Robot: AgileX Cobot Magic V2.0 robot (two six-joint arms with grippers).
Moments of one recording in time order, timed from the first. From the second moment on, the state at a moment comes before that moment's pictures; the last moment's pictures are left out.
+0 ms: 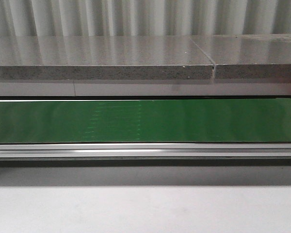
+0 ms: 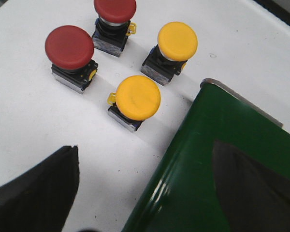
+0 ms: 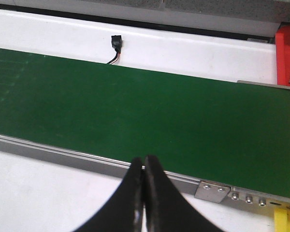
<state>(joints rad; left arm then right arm) 0.32 1.42 -0.93 -0.16 0.51 -0.17 -0.16 0.63 -0.60 0.51 0.69 -0.49</state>
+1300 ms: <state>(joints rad) 0.32 1.83 -1.17 -0.13 0.52 -0.17 -0.16 0.63 -0.60 0.51 0.69 -0.49</state>
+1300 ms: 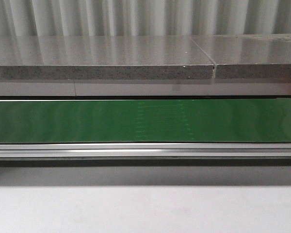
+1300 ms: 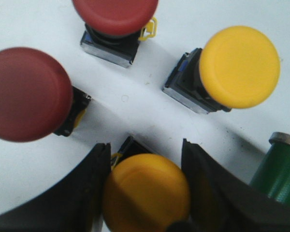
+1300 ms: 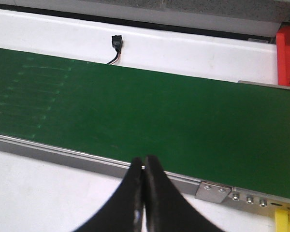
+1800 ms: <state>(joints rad) 0.30 1.50 -1.18 -0.13 0.63 -0.11 -0.16 0.63 -0.60 0.51 0.69 -0.49</state>
